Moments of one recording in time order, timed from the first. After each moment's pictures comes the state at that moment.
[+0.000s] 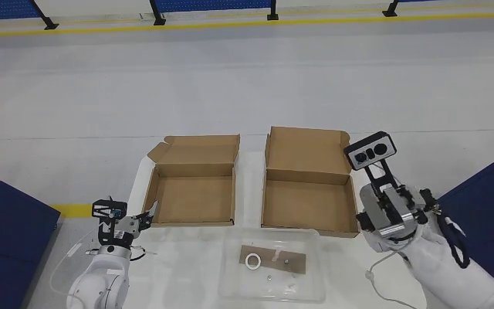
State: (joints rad) left arm 1.73 -1.15 -1.60 -1.80 1.33 0.00 0.00; right arm -1.13 -0.69 1.00 -2.06 1.84 -0.39 1.22
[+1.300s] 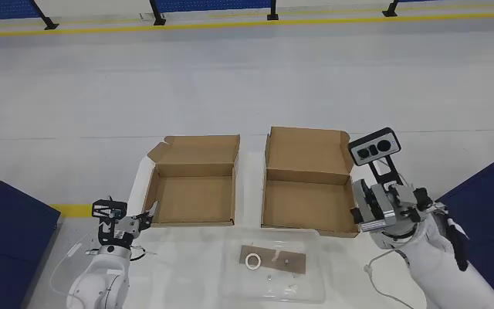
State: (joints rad) left arm 1.73 -1.15 -1.60 -1.80 1.33 0.00 0.00; right arm -1.23 -0.81 1.18 -2.07 1.63 -0.28 1.12
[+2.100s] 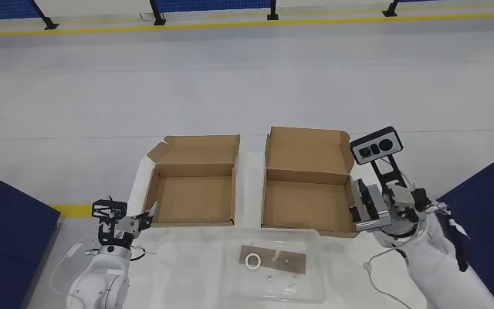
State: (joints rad) left arm 1.73 -1.15 -1.60 -1.80 1.33 0.00 0.00; right arm -1.27 -0.86 1.26 -2.08 1.51 -0.22 1.11
